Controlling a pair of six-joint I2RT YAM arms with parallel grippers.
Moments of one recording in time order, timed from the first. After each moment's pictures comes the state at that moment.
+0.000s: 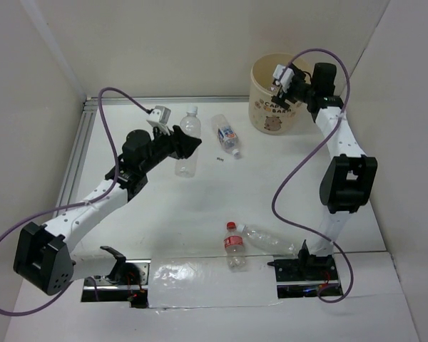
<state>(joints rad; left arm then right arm) -0.47 1.23 0.92 0.28 0.20 -0.45 -0.05 1.82 1.65 -0.18 -0.72 -1.00</state>
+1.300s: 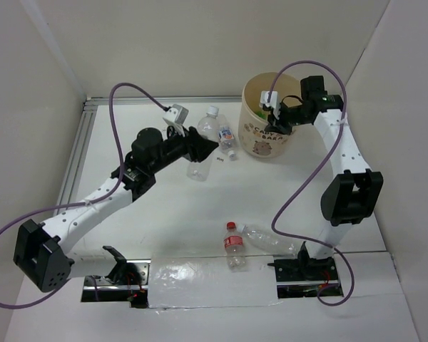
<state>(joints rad) -0.61 1.21 0.96 0.19 0.21 -0.42 0.05 1.74 1.75 -0.99 -0.79 -1.21</state>
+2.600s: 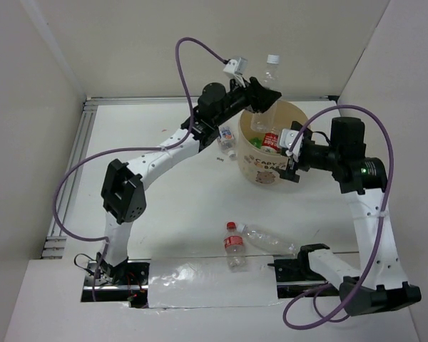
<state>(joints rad) -0.72 2.02 1.92 0.35 0.18 -0.55 0.08 1.02 1.35 -0.97 -0.80 -1.11</state>
